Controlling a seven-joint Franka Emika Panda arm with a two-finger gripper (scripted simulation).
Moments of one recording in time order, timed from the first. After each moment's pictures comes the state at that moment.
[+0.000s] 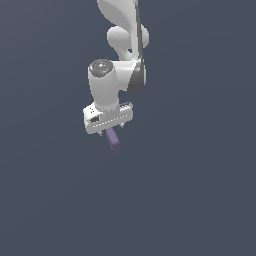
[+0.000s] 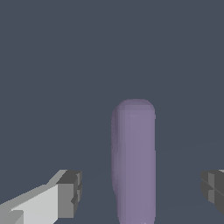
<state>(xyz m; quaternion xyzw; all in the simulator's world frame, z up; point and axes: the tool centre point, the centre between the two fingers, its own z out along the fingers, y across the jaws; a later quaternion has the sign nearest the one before) -0.054 -0.075 0.146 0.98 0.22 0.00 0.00</state>
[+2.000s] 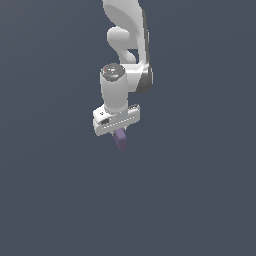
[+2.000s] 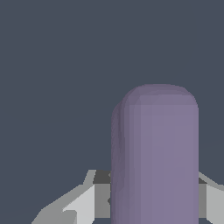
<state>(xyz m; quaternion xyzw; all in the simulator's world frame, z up) -0.056 -0.043 0.132 0.98 0.22 0.00 0.00</state>
